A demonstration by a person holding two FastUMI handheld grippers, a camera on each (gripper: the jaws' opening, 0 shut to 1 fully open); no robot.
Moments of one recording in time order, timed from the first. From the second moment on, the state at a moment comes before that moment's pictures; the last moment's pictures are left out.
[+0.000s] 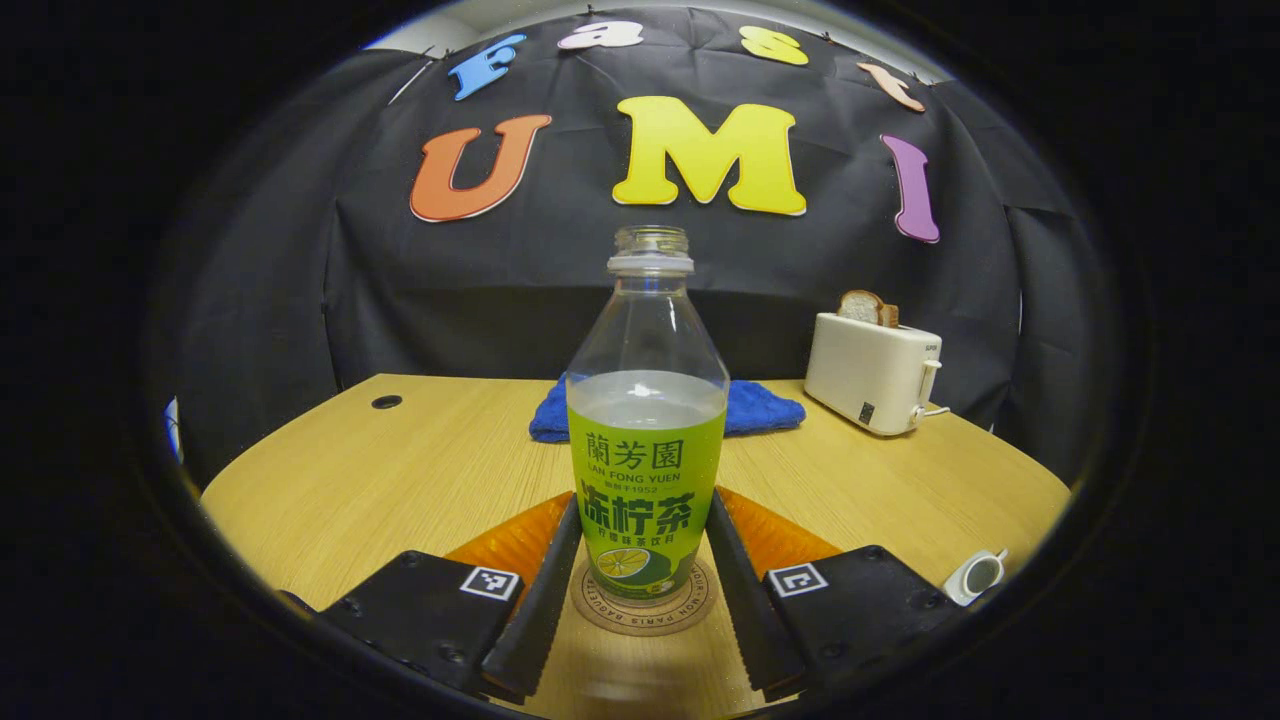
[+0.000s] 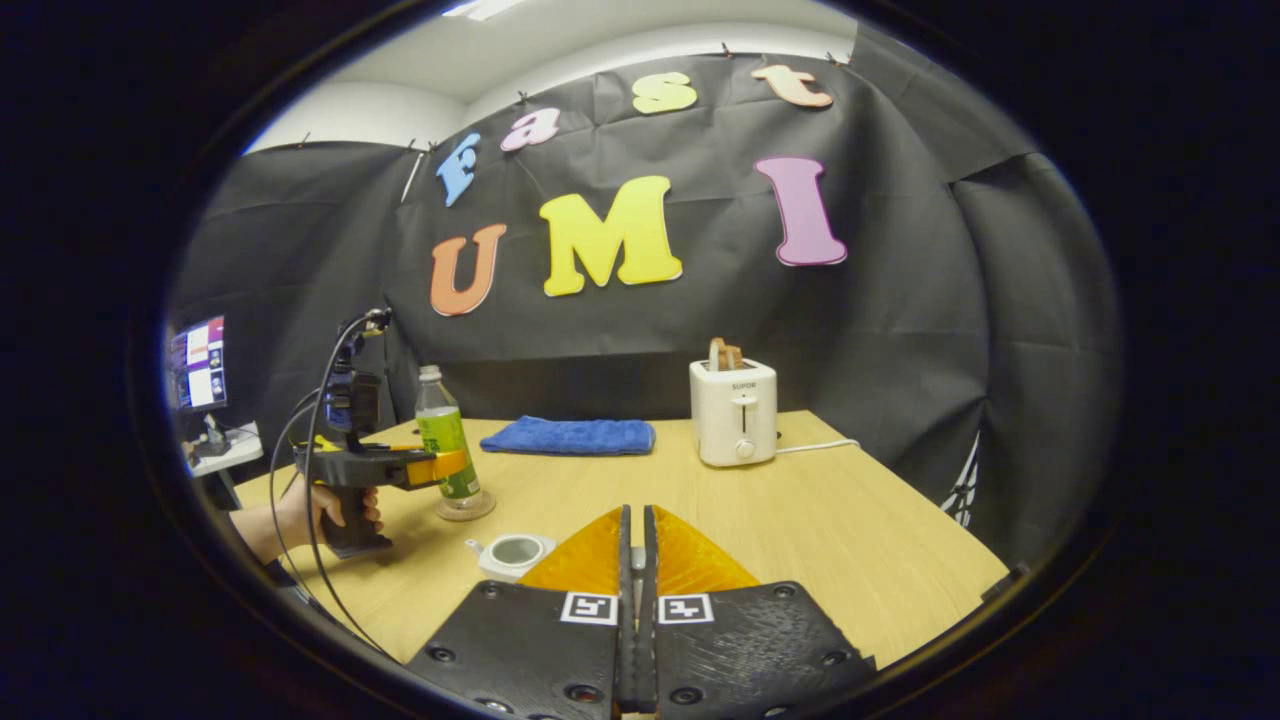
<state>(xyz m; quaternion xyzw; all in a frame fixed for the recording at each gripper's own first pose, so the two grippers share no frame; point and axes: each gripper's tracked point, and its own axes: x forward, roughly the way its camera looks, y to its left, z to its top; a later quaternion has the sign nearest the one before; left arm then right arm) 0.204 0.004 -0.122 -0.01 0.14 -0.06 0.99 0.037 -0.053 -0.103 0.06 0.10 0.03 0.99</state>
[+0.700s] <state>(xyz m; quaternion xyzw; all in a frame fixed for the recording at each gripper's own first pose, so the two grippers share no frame) 0.168 0.022 -0.111 -0.01 0.14 -0.03 0.99 0.036 -0.036 -0.094 0.04 0.08 0.04 0.99</state>
